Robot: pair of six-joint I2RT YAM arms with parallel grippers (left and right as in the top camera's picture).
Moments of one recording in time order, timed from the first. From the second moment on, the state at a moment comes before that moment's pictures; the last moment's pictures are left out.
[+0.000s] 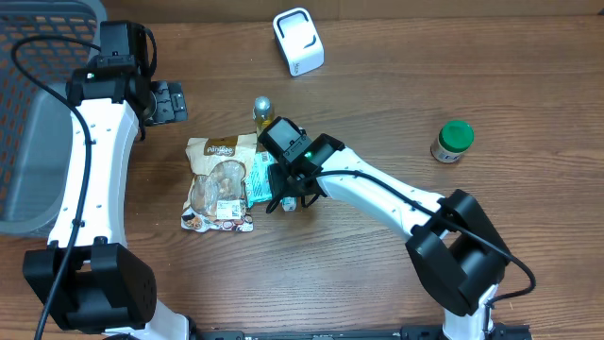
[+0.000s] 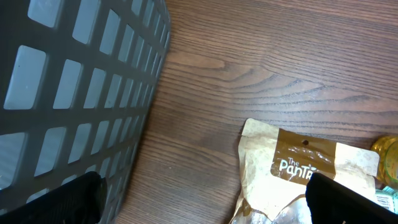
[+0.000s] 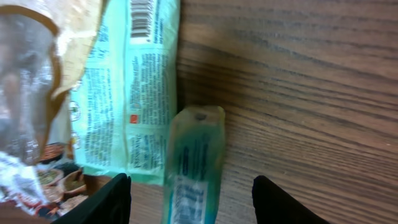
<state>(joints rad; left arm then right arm) 0.06 1.75 1.65 -1.04 -0.22 -0.15 0.78 1.99 1.47 -0.76 -0.01 0.59</state>
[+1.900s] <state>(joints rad) 0.06 1.75 1.65 -1.04 -0.22 -0.15 0.78 2.03 1.47 -0.75 -0.02 0.59</state>
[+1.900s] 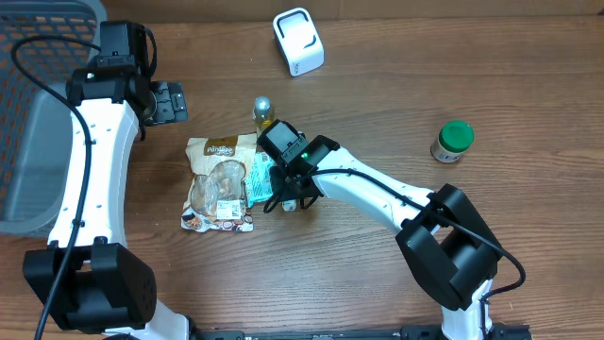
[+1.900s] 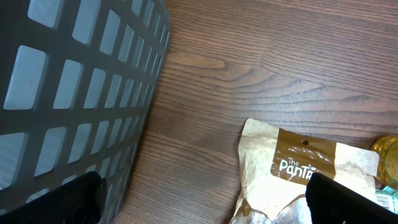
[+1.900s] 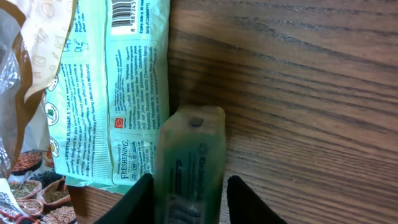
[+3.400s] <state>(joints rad) 0.06 1.75 1.65 -1.04 -0.22 -0.15 0.69 1.95 1.47 -0.90 0.11 0.59</state>
